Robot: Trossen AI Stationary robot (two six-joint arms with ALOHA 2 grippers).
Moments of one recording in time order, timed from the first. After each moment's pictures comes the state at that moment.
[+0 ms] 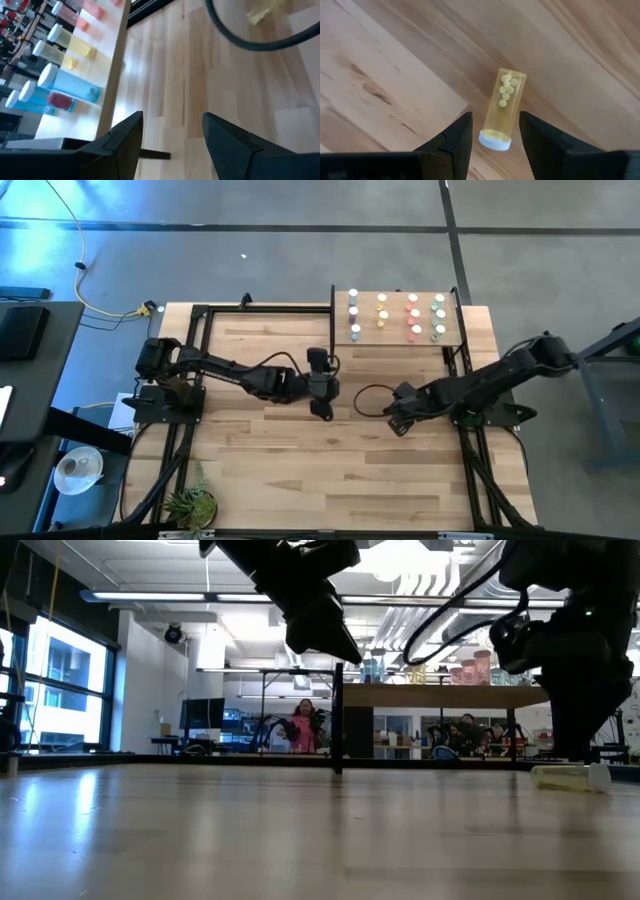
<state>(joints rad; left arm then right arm) 0.03 1.76 1.21 -0.12 -0.57 0.40 0.27 1.27 0.66 -0.76 0.14 1.10</state>
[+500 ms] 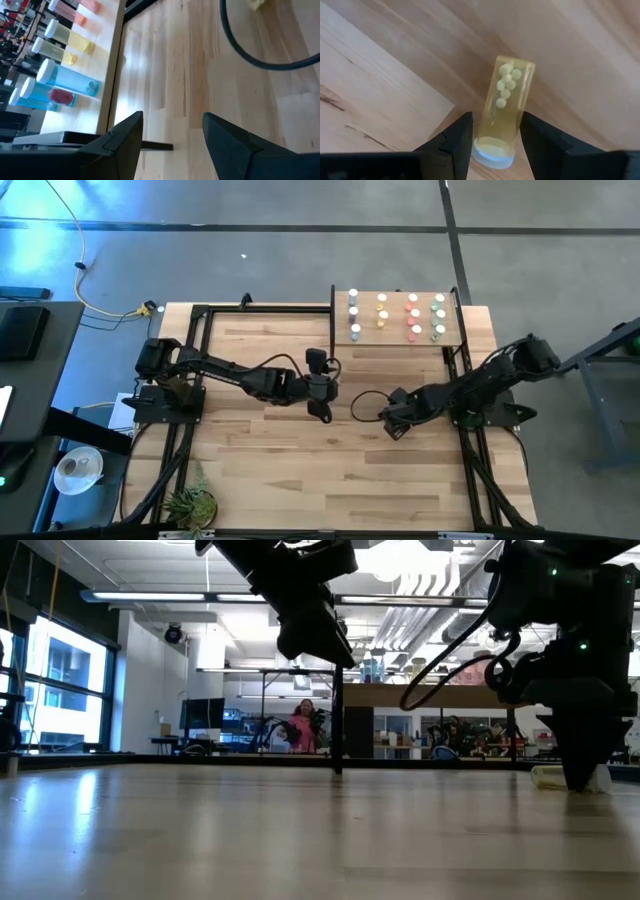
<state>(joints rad) 0.01 1.76 1.21 -0.15 -0.60 0.42 0.27 1.45 0.66 -0.71 0.11 1.13</state>
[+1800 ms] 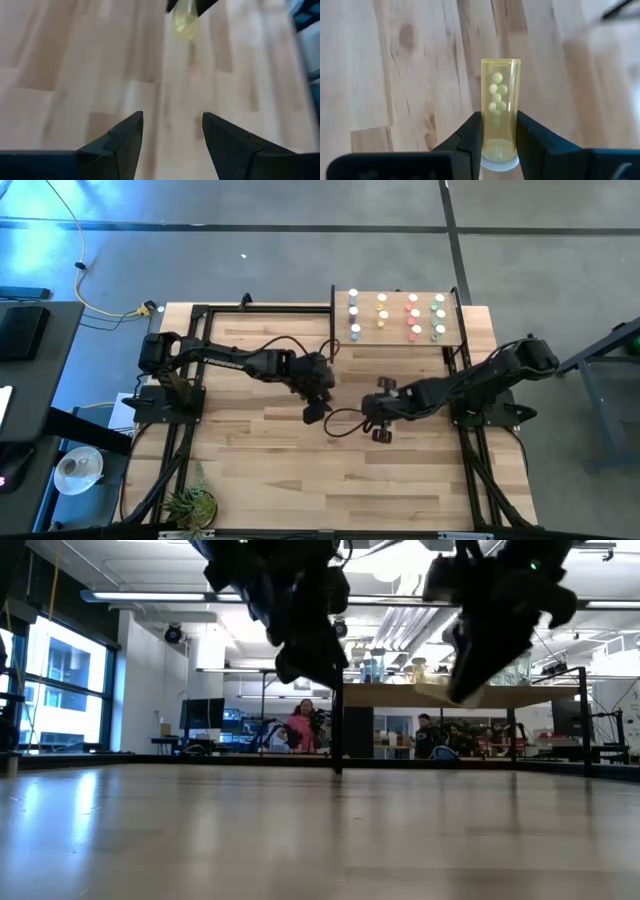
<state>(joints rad) 0.17 1.76 1.21 -0.32 0.23 -0.18 0.27 1.46 0.92 -0.58 0.28 0.32</state>
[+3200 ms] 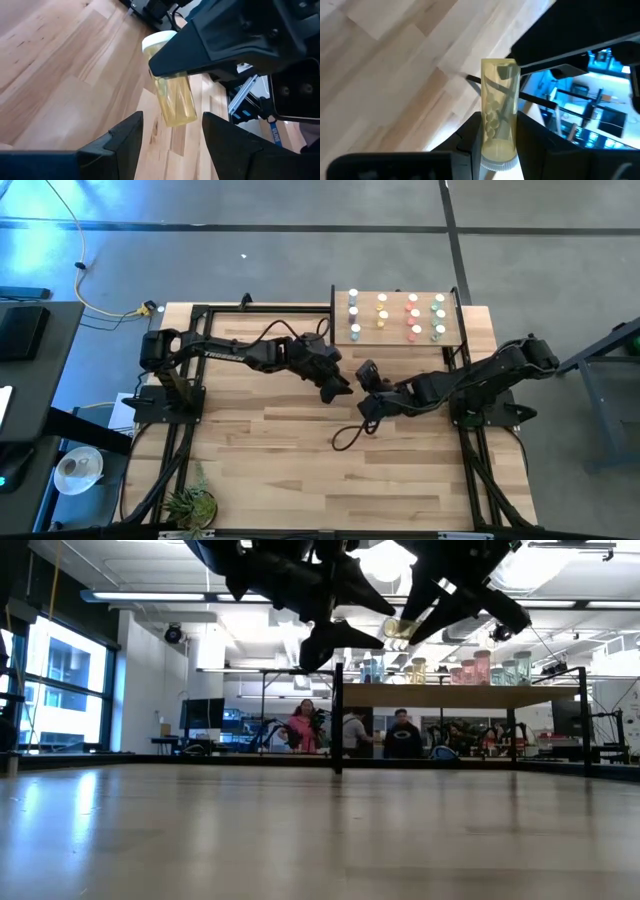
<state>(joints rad) 0.24 1.76 1.21 0.03 0.33 -0.58 0.27 1.46 1.11 -0.66 0.72 -0.81</state>
